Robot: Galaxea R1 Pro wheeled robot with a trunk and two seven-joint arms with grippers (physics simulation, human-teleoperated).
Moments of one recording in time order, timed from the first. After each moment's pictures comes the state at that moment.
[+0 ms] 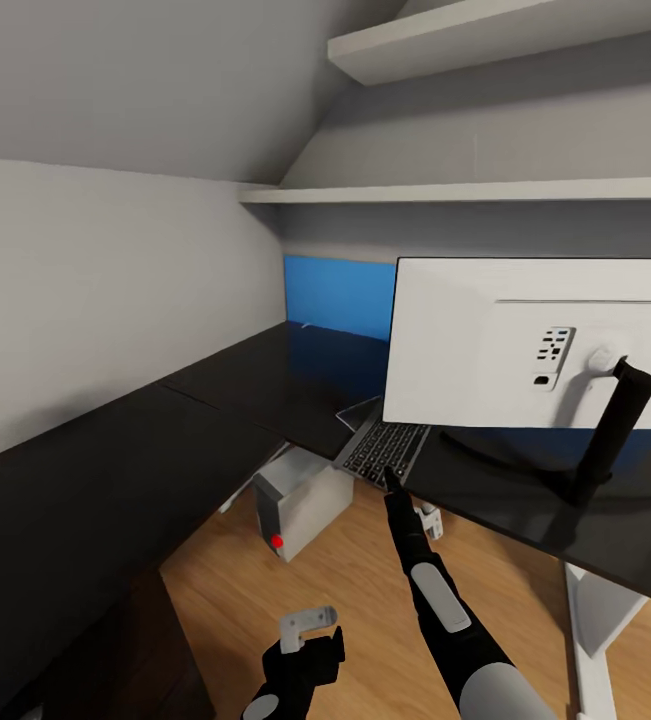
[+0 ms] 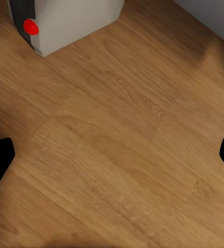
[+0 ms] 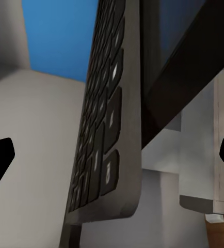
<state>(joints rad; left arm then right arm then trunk) -0.09 -0.15 -0.57 -1.27 0.51 0.28 0.55 -0.54 0.16 0.04 -0.70 -1.23 -0.16 0.33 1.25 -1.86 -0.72</state>
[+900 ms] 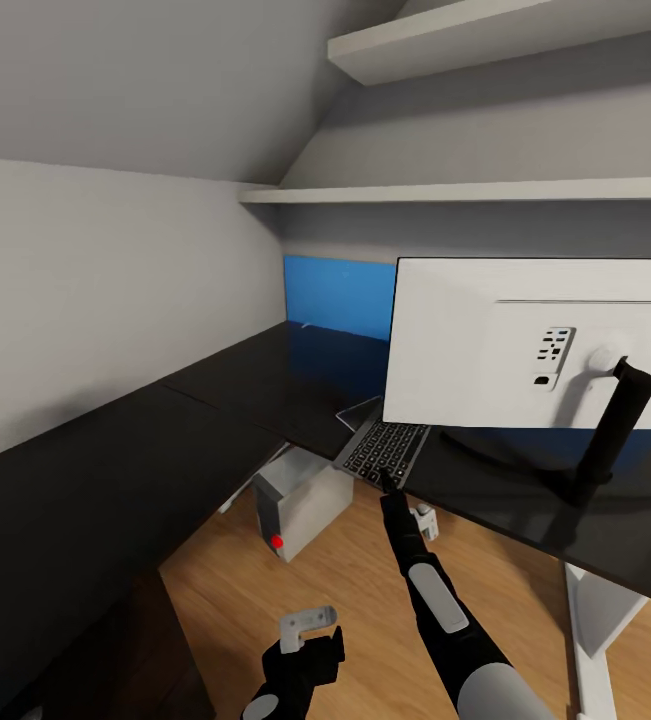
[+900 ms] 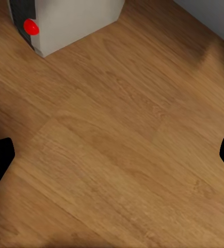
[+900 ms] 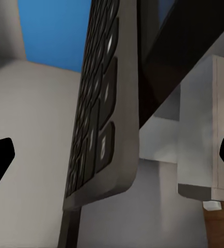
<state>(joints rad) -0.09 -0.15 -0.57 -1.27 0.51 0.28 0.55 -0.54 0.16 0.04 -0.69 -1.23 -0.13 0.32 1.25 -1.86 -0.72</state>
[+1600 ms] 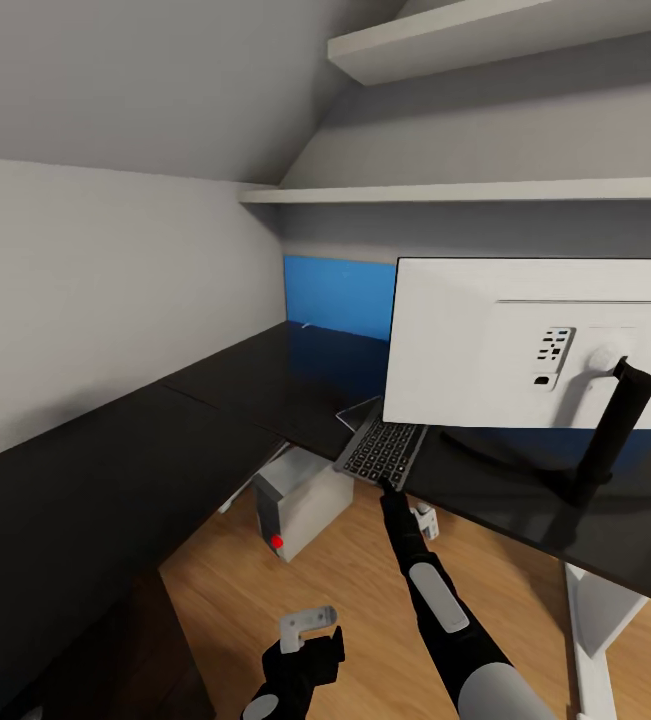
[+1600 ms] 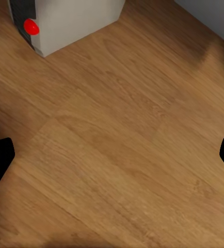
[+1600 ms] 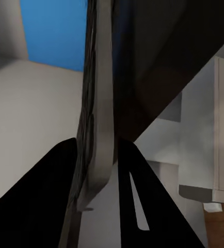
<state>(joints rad) -0.09 -0.15 -0.57 -1.27 0.51 0.28 0.55 -0.54 0.16 0.04 -0.70 -1.23 -0.13 0.32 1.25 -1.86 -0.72</state>
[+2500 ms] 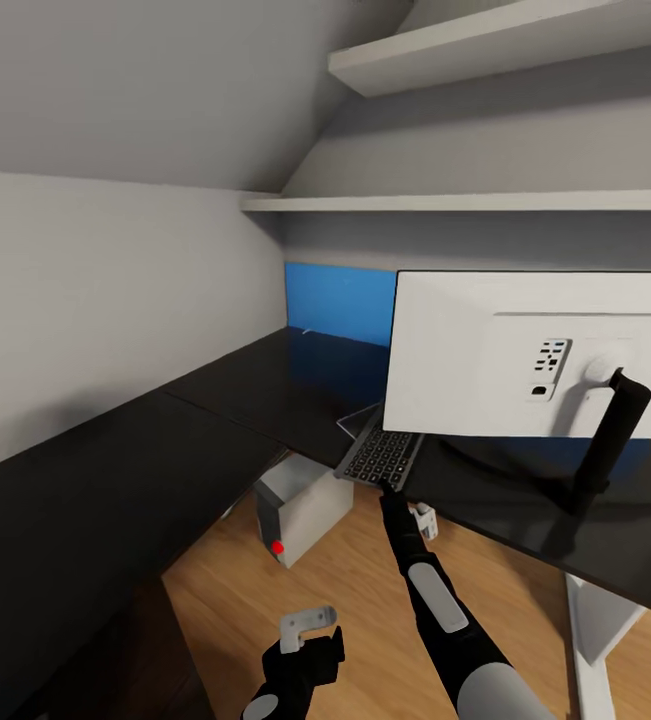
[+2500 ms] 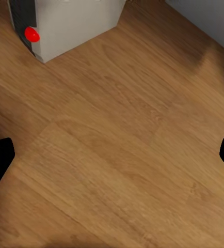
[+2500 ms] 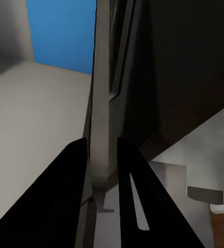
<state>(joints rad) -0.09 -0.15 -0.57 -1.27 0.51 0.28 0.55 -0.54 0.17 0.04 -0.70 -1.23 -0.13 0.32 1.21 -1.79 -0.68</state>
